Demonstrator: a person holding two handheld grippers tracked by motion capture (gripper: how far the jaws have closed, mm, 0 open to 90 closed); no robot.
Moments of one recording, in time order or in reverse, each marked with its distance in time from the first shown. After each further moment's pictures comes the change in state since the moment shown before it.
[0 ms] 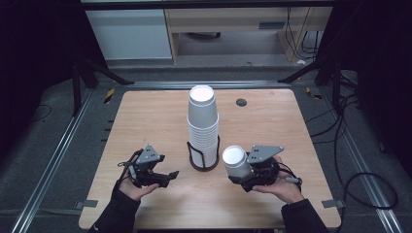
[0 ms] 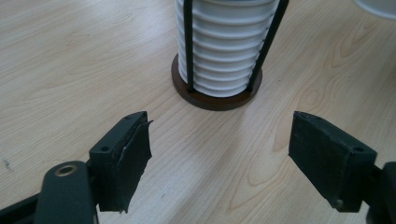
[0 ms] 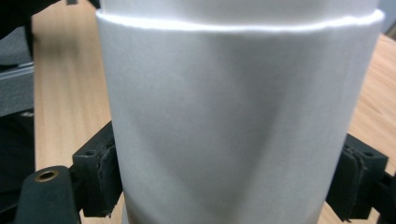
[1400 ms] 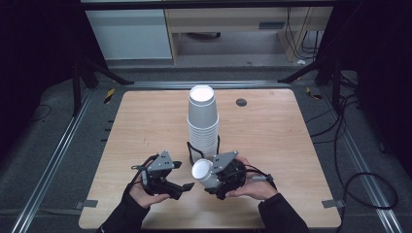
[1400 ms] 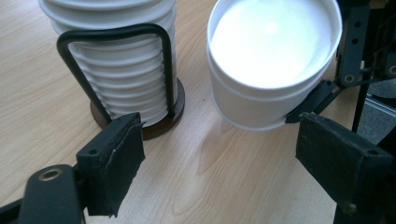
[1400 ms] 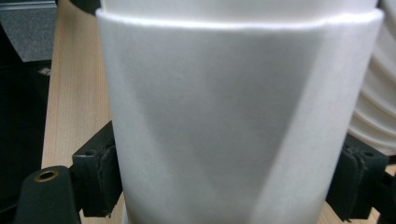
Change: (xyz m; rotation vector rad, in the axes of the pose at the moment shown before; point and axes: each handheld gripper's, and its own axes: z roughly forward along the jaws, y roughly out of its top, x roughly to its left) left arm -0.042 0.020 0.006 -0.029 -0.186 0.077; right arm 0.031 0.028 0.073 0.175 0.135 -0.174
